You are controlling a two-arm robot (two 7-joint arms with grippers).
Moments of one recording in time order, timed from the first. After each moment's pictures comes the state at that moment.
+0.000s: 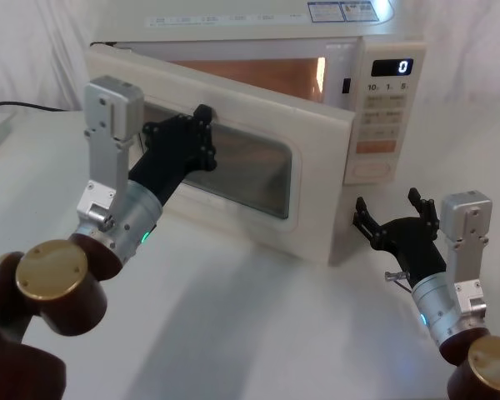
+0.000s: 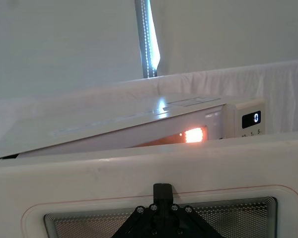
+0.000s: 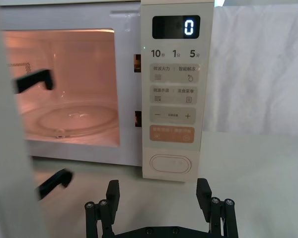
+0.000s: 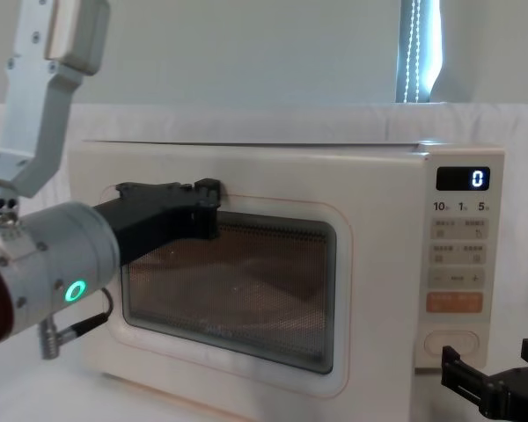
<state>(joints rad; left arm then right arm) -0.29 0.20 0.27 -1.55 -0.18 0.02 -0.24 0.12 0.02 -0.12 -1.30 0.04 -0.26 0.09</state>
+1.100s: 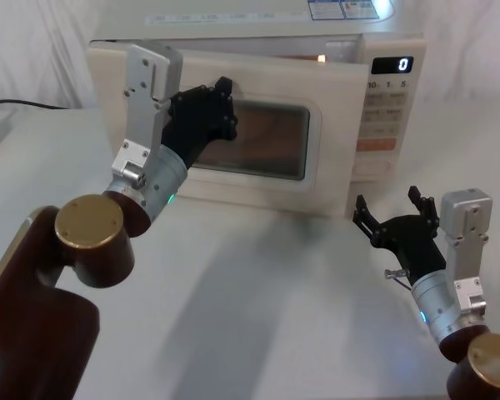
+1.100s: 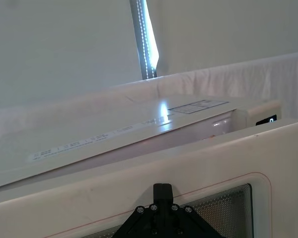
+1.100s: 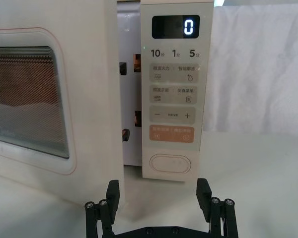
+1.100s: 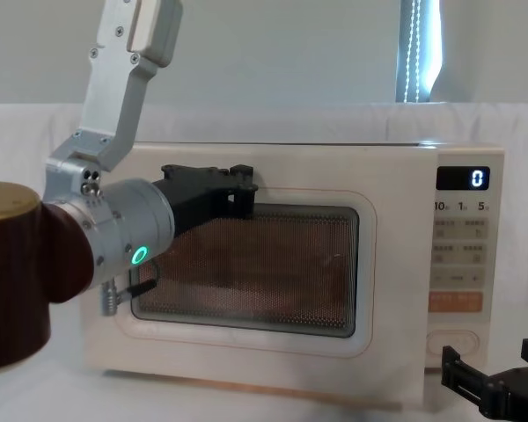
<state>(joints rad) -0.44 0.13 0.31 -1.38 -0.11 0.02 -0.23 0.12 0.02 -0.12 -1.30 0.04 -0.26 0.09</state>
